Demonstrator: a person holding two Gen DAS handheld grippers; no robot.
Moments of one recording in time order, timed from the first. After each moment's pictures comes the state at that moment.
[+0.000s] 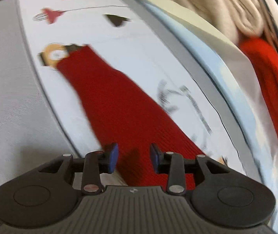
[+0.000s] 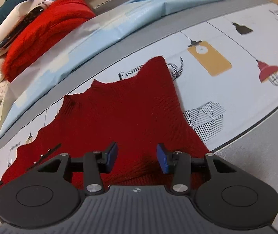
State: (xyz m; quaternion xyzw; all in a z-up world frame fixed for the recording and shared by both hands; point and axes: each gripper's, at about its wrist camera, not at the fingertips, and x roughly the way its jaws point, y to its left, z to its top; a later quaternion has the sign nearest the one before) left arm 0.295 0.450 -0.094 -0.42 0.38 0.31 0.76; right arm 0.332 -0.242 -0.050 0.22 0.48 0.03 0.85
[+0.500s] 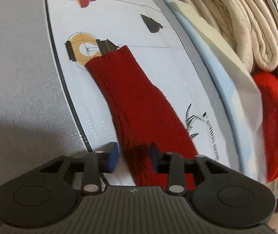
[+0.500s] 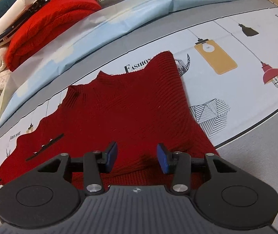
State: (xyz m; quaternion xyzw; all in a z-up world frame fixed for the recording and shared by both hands) left arm 0.270 0.499 -0.131 -0.48 0.35 0.31 0.74; right arm 0.333 -0.226 -0.047 0.20 0.49 0.04 0.85
